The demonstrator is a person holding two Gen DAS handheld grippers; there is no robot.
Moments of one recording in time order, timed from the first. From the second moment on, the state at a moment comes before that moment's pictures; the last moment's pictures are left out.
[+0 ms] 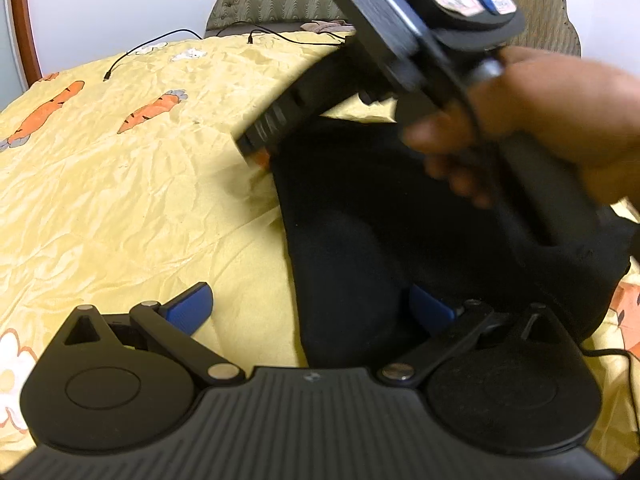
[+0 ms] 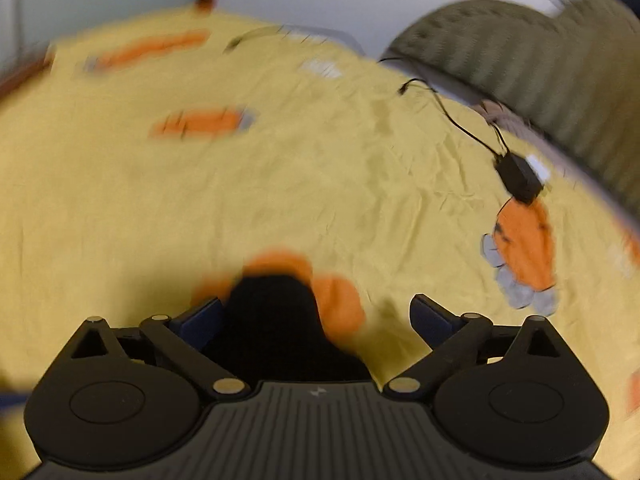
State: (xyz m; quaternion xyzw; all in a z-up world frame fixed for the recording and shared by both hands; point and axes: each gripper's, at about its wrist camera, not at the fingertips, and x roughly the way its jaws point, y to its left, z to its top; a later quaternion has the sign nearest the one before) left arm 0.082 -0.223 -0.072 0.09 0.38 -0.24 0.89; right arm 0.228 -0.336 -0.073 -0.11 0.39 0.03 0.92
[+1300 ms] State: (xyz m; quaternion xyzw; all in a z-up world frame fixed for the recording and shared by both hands) left arm 0.052 -0.276 -0.050 0.16 0.39 -0.26 0.87; right arm -0.034 -0.457 -0.064 -0.03 0.37 -0.11 0.92
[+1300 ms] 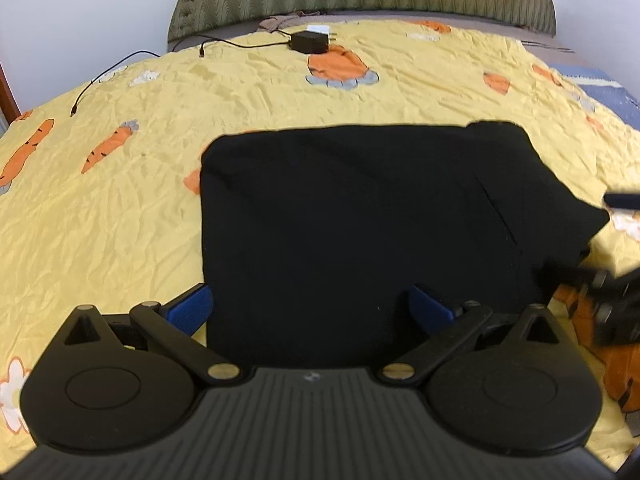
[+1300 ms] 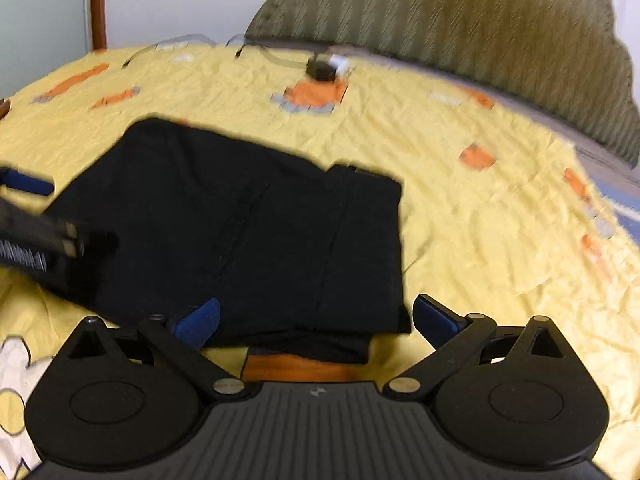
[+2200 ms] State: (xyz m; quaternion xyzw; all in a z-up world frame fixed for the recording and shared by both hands) left arm 0.037 -0.206 -0.021 0.13 0.37 -0.20 0.90; right arm -0.078 -0.391 -0.038 0.03 0.29 -0.12 0.95
